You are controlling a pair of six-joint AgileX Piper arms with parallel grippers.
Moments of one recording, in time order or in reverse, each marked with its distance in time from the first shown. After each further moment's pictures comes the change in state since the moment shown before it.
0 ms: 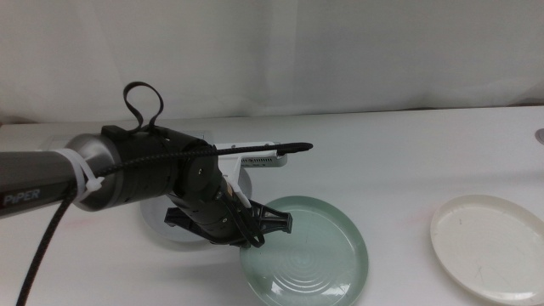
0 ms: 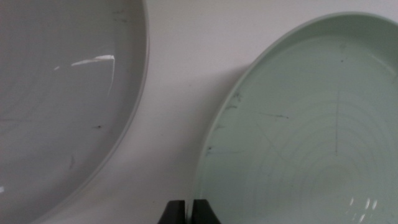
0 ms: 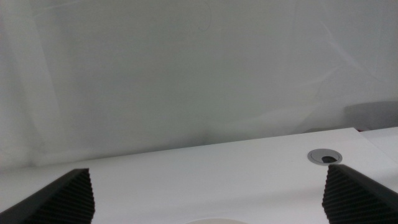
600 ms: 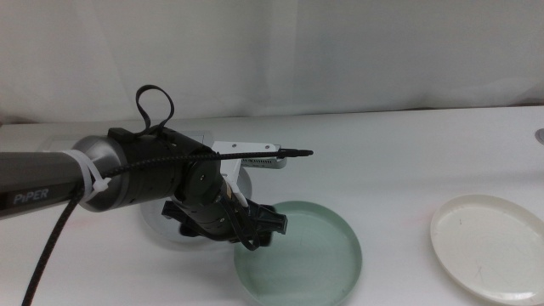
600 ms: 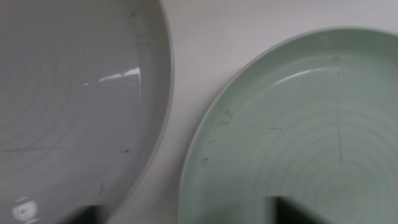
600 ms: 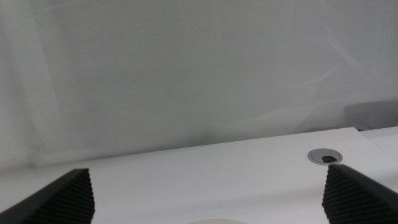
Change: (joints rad) left arm 0.000 0.020 0.000 0.116 -0.032 -0.035; right arm 0.000 0.000 0.000 0.000 0.000 0.002
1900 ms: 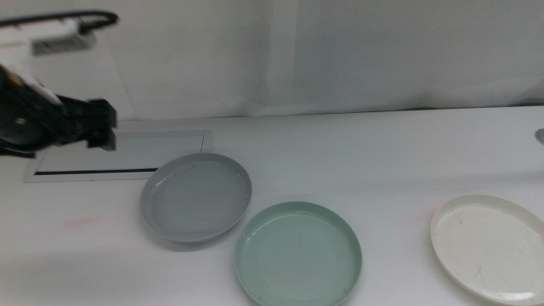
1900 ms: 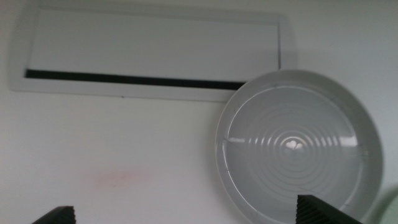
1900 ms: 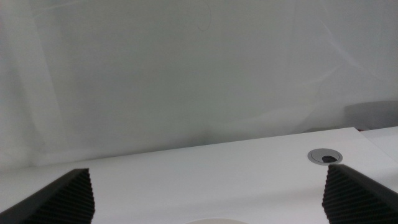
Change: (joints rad) left arm 0.493 -0.384 -0.131 0.062 0.330 0.158; right arm 0.000 0.000 0.000 0.000 0.000 0.000
